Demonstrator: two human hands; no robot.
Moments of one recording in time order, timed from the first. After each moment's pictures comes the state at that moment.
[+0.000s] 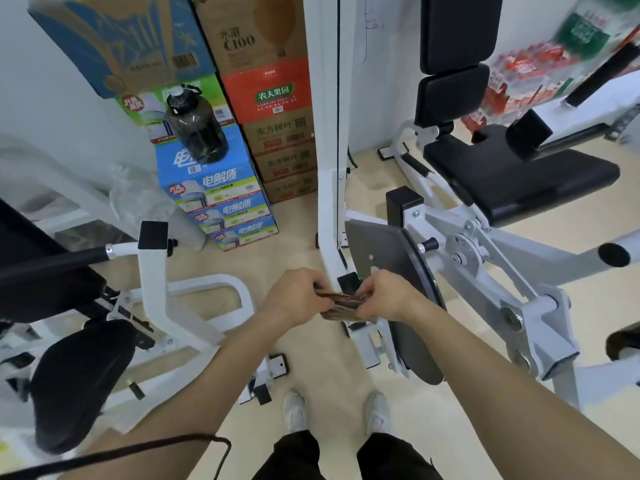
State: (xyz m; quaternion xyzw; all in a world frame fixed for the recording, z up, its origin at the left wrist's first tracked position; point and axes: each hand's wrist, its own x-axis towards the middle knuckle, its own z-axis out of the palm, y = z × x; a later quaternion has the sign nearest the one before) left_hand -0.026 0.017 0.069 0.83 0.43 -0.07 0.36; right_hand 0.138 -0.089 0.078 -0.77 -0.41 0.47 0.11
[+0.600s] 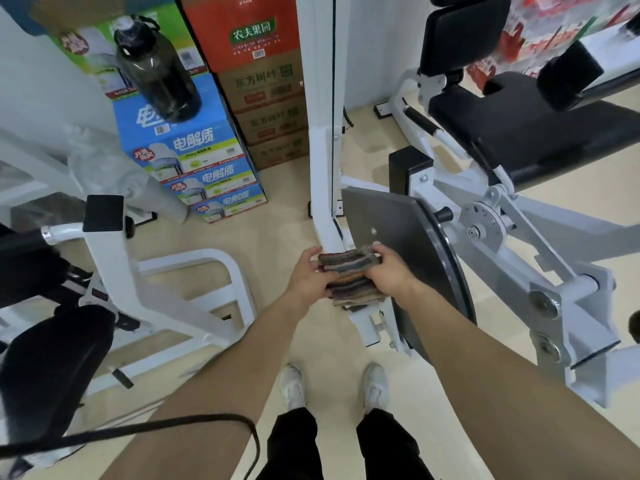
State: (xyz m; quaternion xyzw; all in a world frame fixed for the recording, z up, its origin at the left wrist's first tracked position) left_hand 0.010 0.018 -0.061 0.44 0.56 0.07 0.70; right_hand 0.151 -0.065 -0.049 -0.79 -0.16 0.49 0.33
